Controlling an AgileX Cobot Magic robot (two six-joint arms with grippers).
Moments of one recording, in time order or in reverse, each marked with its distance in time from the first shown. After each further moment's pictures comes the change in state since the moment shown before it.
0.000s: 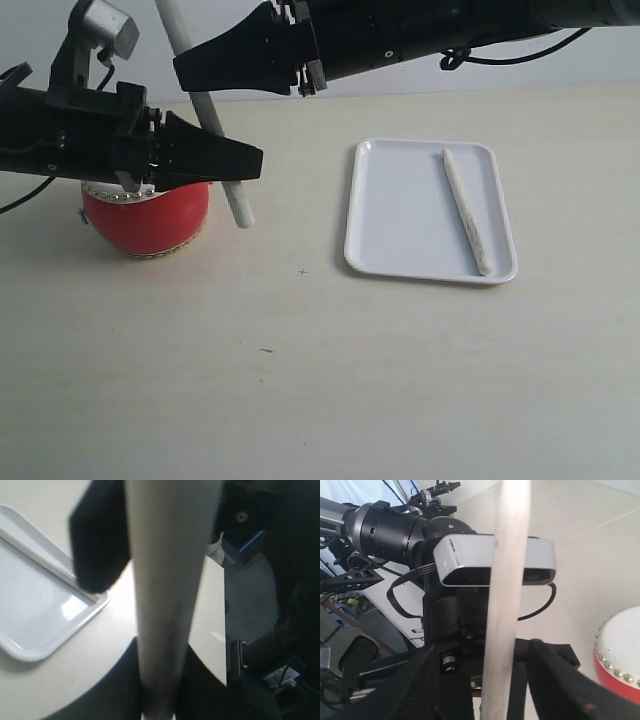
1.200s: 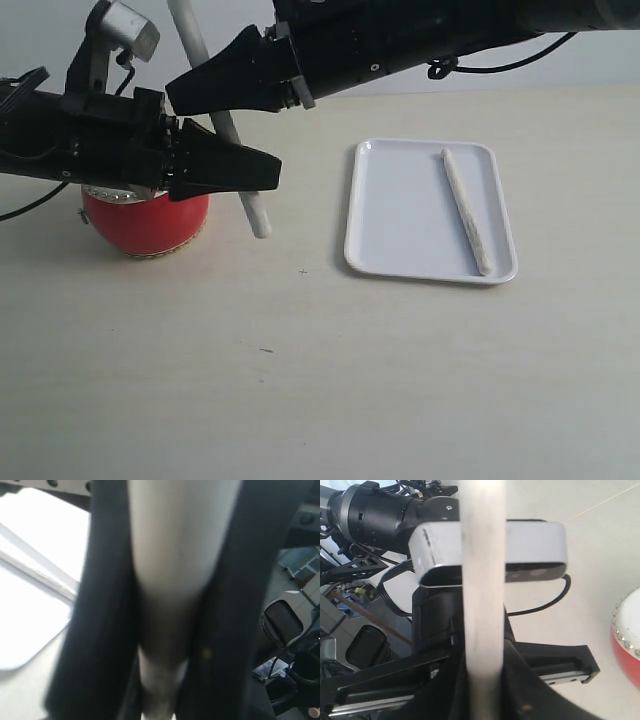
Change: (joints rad) left arm -0.040 0.000 0.000 -0.006 0.014 0.021; right arm 0.039 0.000 0.000 -0.056 -0.014 0.083
